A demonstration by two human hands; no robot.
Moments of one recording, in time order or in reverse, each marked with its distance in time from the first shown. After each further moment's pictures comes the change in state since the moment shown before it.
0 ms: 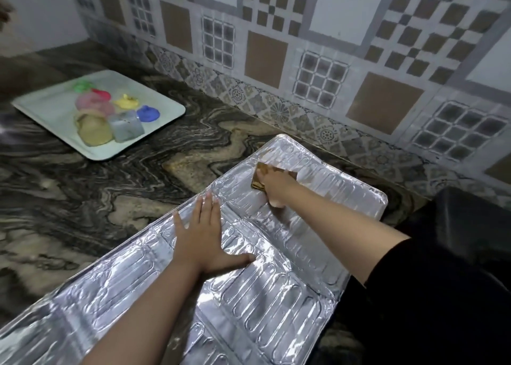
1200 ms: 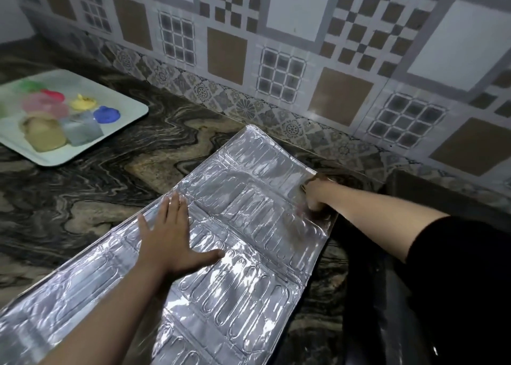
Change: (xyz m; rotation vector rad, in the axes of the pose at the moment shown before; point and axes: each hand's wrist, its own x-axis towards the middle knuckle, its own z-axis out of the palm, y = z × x) left_hand -0.001 -0.001 0.000 0.007 0.045 0.015; right_hand -0.077 0.098 0.008 -0.221 -0.355 0.336
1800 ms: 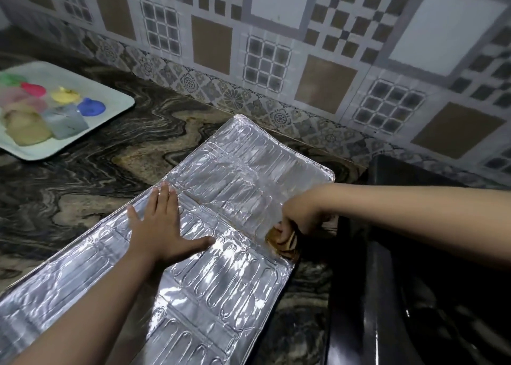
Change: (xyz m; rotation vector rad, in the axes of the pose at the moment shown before) left_hand -0.002 0.002 -0.004 0.025 -0.026 -0.002; right_hand -0.057 -0.021 0.025 -0.046 -0.137 -0.583
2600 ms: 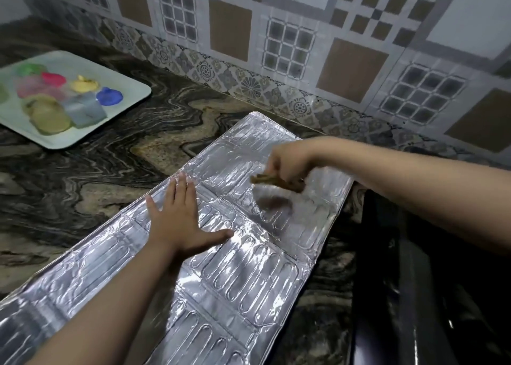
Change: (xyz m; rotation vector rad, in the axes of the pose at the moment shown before) left_hand 0.000 -0.001 0.001 -0.009 -0.008 -0.005; right_hand -0.009 -0.016 -0.080 0.348 0.352 0.072
